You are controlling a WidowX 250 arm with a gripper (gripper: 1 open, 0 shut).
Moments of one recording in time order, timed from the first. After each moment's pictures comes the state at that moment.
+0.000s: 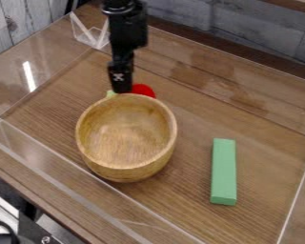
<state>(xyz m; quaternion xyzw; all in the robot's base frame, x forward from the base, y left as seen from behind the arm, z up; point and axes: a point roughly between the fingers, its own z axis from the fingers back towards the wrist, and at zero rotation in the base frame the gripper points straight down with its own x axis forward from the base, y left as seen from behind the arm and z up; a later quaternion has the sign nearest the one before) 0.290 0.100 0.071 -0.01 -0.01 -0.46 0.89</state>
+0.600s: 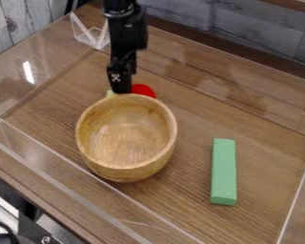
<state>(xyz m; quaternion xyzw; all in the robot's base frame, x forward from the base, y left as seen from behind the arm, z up) 0.302 0.098 0.056 -0.02 -0.01 -0.51 0.86</state>
